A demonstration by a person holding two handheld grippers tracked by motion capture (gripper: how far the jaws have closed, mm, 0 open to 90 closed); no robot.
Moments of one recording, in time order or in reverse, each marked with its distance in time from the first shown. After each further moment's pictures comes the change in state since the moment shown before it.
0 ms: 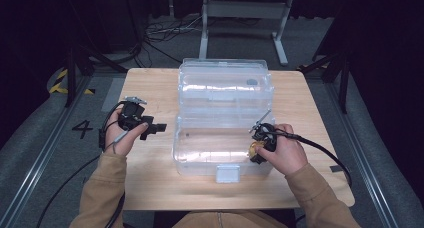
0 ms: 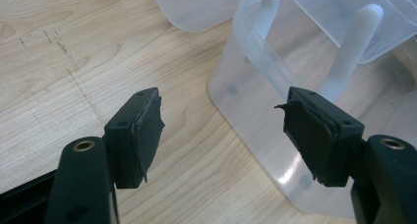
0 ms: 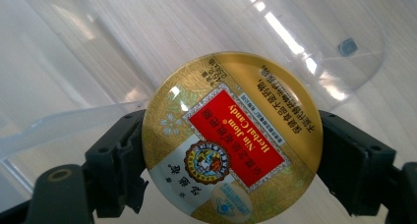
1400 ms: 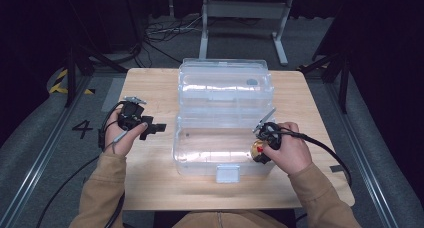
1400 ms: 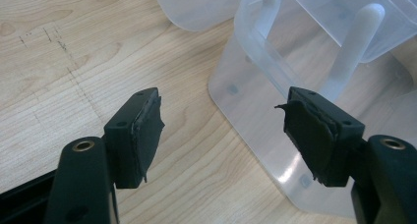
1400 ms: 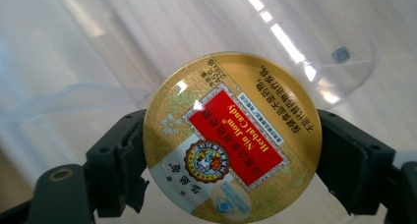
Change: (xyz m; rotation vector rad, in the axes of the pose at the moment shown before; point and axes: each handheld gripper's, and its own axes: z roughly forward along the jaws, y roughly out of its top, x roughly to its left) left arm 0.001 -0.001 0.000 0.002 -0.006 -0.009; right arm -0.005 -0.007 -0.015 -0.026 0.037 -0.071
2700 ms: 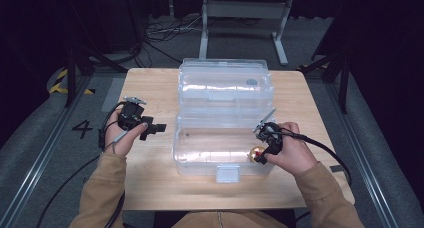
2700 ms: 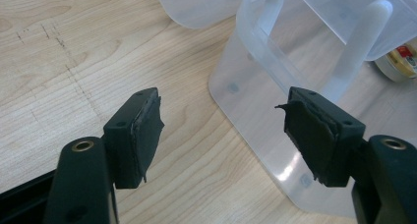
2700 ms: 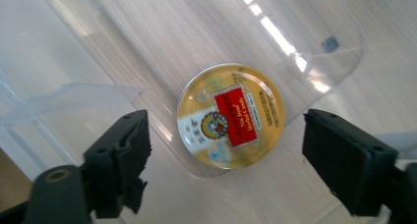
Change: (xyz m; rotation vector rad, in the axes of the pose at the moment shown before) left arm 0.002 -0.001 0.001 0.003 -0.005 -0.004; right arm 0.004 0.000 -0.002 0.013 -0.056 0.040
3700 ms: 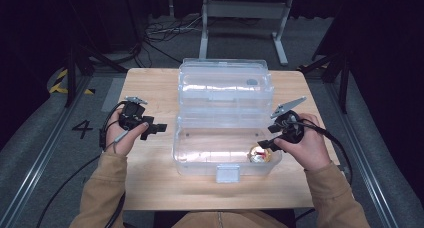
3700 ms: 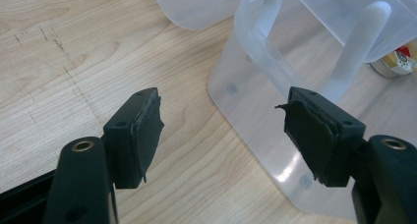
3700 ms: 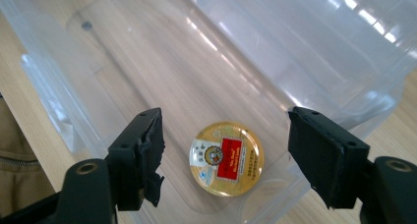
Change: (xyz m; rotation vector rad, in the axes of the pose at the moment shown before) left arm -0.002 0.002 0.001 0.004 0.002 0.010; right arm -0.016 -0.016 -0.053 -0.350 0.055 0.022
